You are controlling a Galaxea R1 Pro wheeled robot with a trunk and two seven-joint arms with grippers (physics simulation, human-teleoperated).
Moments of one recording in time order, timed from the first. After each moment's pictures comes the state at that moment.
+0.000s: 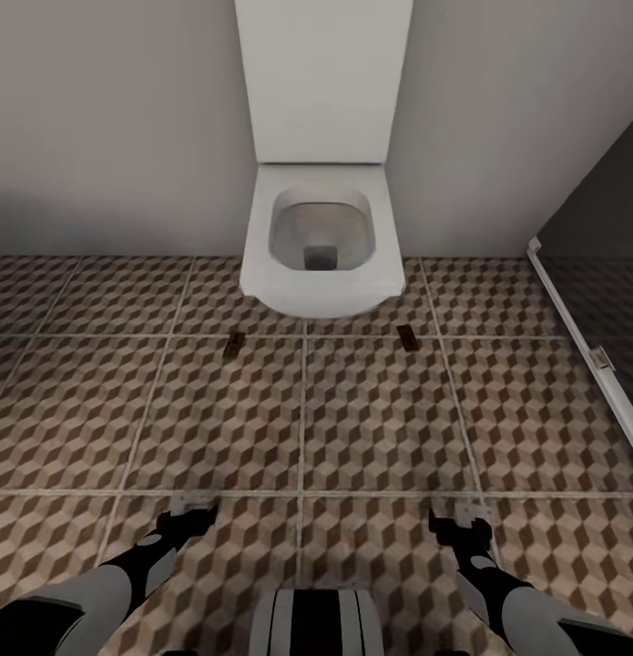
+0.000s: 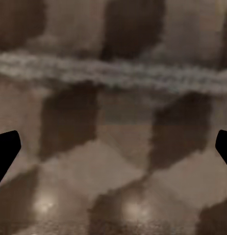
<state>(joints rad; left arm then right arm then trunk) -0.78 0.09 -0.18 -0.01 0.27 -0.22 -0.04 -0.72 -0.07 -0.15 -0.02 0.14 -0.39 -0.17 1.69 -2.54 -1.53</state>
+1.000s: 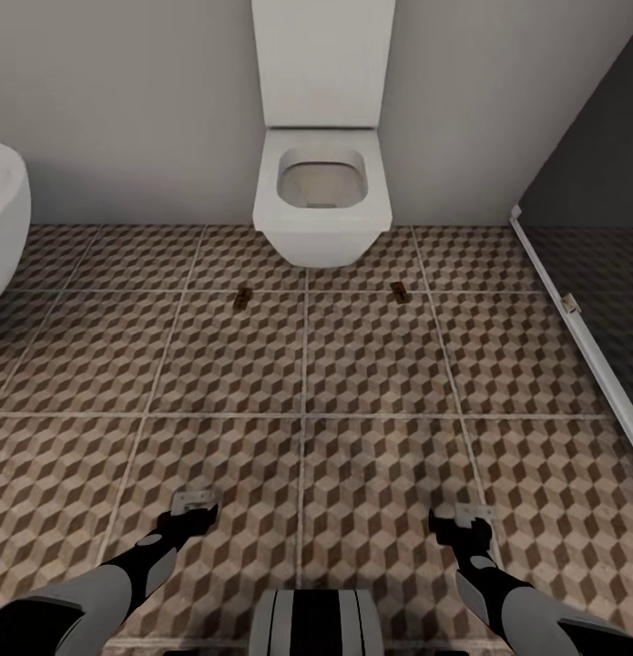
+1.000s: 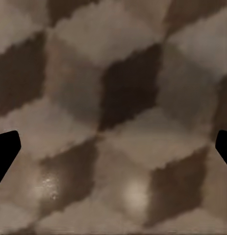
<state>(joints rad) -0.78 0.09 -0.18 -0.01 0.27 -0.22 -0.05 -0.72 -0.07 -0.15 -0.02 0.14 -0.39 -0.17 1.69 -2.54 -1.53</state>
